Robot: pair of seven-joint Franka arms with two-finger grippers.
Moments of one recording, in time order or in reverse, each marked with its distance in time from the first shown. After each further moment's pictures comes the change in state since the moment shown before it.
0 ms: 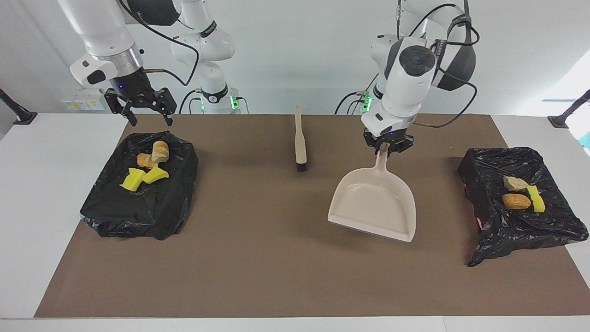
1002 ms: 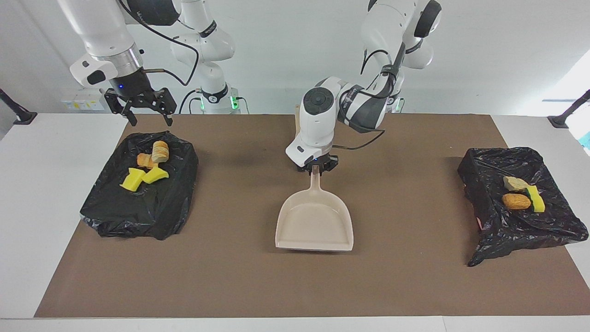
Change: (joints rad) left arm -0.244 0.319 0.001 0.167 -0.002 0.182 -0.449; right arm -0.002 0.000 -0.001 -0.001 0.000 -0.002 0.000
